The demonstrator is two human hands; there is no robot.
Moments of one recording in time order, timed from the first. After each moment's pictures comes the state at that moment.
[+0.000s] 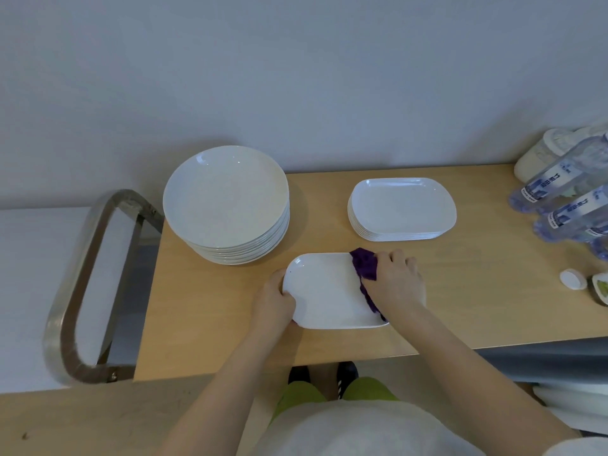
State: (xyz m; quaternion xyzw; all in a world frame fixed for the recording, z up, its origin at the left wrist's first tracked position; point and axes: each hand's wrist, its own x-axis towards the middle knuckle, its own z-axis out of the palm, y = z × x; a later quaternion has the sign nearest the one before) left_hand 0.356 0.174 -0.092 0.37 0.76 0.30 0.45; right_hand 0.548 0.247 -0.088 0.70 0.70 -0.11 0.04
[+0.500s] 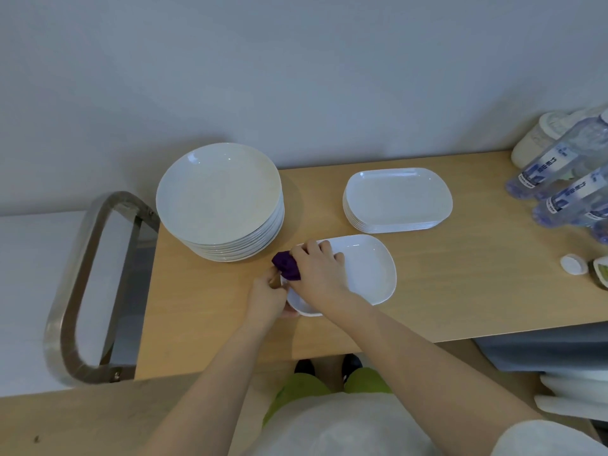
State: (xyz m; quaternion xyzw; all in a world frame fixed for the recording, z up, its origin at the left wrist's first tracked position) left_hand 0.354 0.178 -0.089 0.24 0.71 0.37 0.55; right_hand 0.451 0.235 -0.097 0.54 0.83 -0.16 0.02
